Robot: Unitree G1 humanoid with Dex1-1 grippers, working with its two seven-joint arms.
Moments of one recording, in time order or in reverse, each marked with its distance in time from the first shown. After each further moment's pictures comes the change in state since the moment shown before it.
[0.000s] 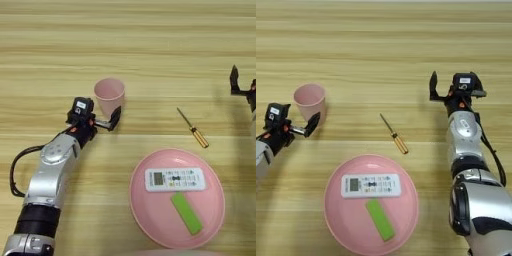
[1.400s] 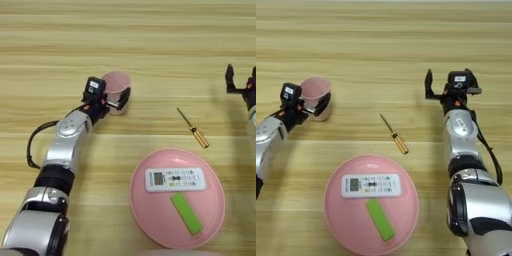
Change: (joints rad) left arm -0.276 -0.023 0.000 0.372 0.001 -0.206 -0.071; right arm 0.000 0.018 0.021 -0.027 -0.010 -0.022 0.015
